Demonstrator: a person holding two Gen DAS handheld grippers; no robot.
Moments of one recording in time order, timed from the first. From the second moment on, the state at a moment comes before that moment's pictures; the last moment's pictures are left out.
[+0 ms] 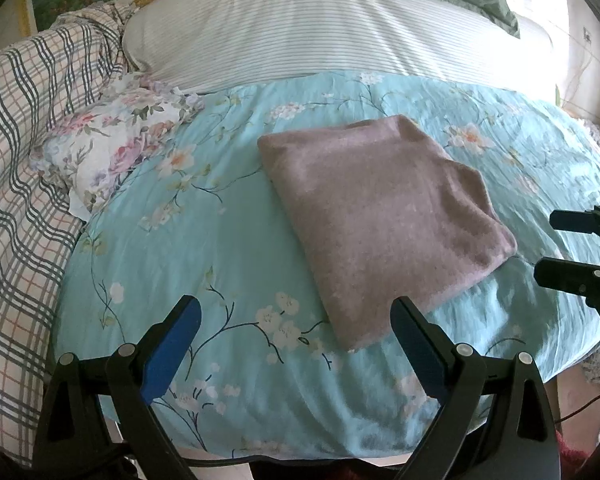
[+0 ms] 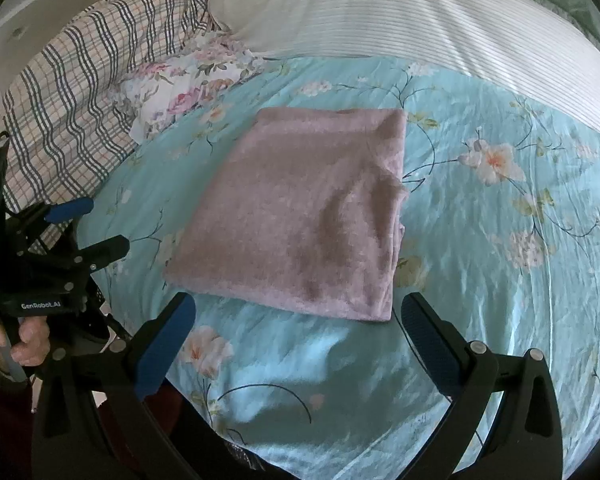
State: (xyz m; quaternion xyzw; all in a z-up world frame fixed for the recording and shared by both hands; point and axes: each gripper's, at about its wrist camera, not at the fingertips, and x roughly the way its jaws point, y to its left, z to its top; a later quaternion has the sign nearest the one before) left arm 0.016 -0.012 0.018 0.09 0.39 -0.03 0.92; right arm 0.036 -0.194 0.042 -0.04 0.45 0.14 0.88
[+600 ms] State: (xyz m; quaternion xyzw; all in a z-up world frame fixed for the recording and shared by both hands) left arm 0.024 -0.016 0.020 0.09 0.39 -0.04 0.92; right arm 0.040 -0.198 0.043 -0.04 0.45 0.14 0.88
